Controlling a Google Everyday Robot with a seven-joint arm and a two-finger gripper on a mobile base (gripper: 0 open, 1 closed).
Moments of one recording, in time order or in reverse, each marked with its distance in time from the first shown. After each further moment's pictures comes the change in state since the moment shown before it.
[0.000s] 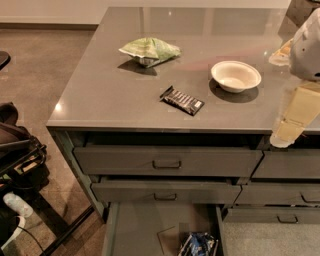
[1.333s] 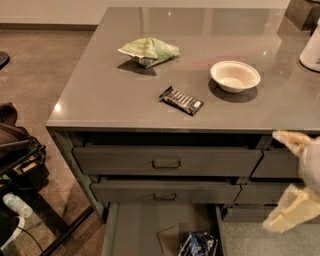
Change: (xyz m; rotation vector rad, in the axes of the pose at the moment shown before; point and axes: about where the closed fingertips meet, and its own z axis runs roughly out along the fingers) arm 0.050 0.100 0.087 0.036 -0.279 0.076
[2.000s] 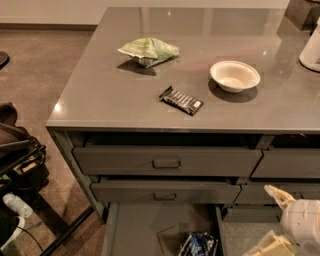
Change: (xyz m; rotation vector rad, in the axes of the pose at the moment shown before) arm 0.088 0.065 0.107 -0.041 -0.155 0.299
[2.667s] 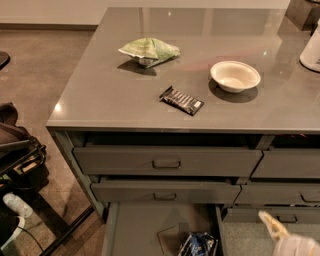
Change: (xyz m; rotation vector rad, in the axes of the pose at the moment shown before) arm 0.035 0.037 0.031 0.031 -0.063 0.040
